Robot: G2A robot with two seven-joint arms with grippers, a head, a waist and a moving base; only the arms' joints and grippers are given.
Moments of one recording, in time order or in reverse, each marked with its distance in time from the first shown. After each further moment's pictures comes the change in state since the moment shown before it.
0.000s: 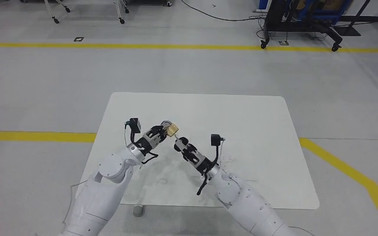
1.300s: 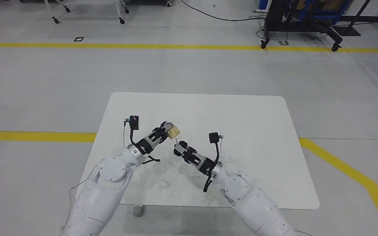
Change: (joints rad) left arm 0.026 0.004 -0.014 -0.054 0.241 -0.080 0.020; right arm -0.053 0.021 0.096 -0.113 0.119 0.102 0.313
